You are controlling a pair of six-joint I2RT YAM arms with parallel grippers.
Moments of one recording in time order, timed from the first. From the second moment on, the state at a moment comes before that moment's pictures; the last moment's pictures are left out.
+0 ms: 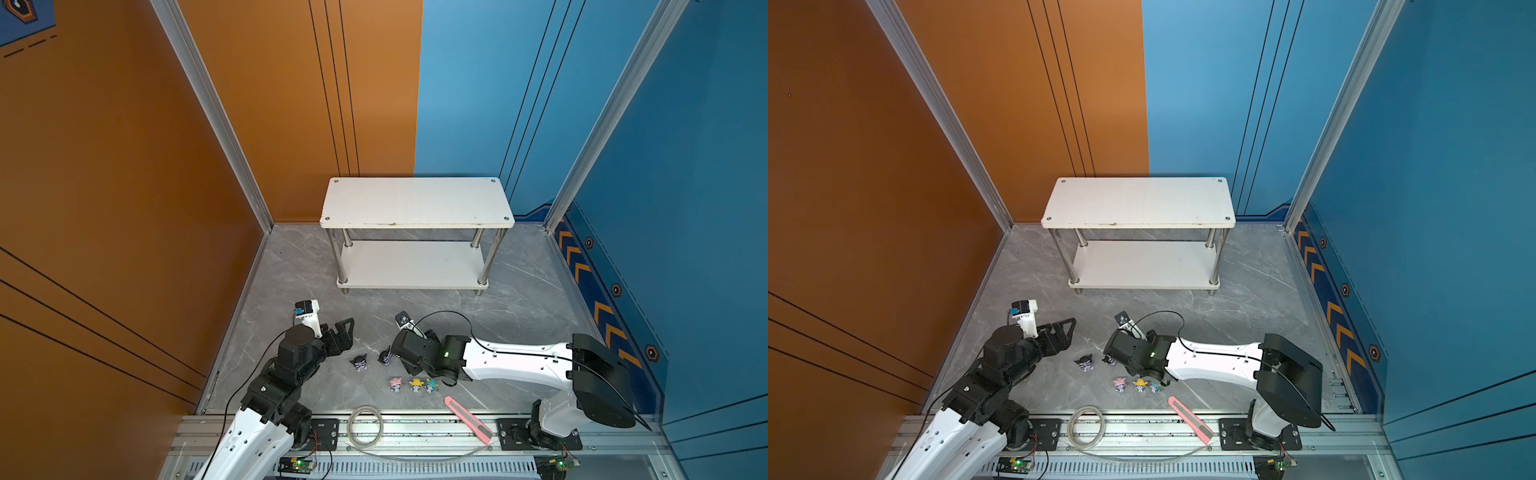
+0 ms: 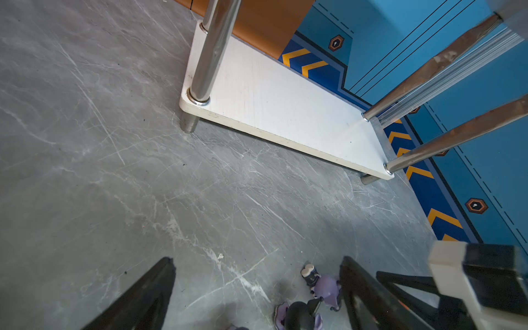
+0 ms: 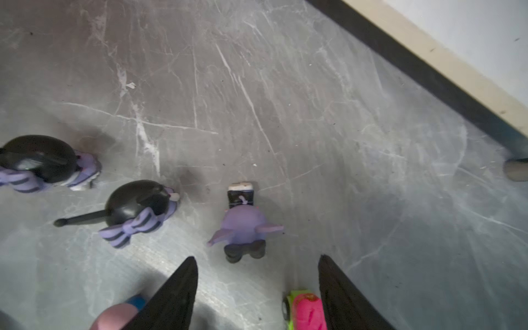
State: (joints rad) left arm -0.42 0.43 0.39 -0.41 -0.05 -0.63; right arm 1.21 1.59 1.01 -0.51 0.43 0.51
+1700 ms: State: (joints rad) left arm -0.44 0.60 0.39 -0.26 0.05 -0.59; right arm 1.11 1.66 0.98 -0.40 0.27 0.58
